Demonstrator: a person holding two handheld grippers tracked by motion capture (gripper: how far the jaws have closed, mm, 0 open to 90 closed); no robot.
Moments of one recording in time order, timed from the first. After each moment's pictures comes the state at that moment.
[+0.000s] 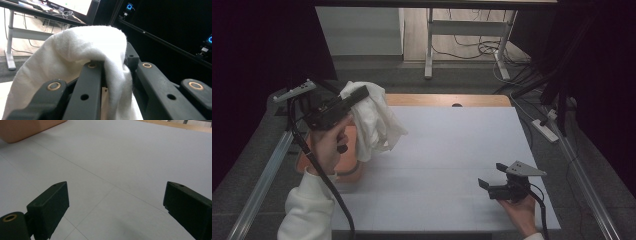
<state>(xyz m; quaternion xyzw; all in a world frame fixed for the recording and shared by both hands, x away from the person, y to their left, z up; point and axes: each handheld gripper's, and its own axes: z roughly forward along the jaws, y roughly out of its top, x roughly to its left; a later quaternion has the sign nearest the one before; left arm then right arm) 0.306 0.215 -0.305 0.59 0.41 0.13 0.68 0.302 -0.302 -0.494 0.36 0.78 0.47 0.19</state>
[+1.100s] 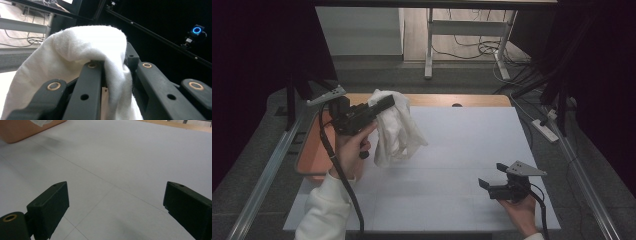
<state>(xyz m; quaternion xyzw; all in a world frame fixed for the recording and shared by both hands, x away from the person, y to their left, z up) 0.315 0.165 -0.319 0.62 0.39 0.08 0.68 0.302 -0.302 -0.493 0.36 0.78 0.47 0.19</state>
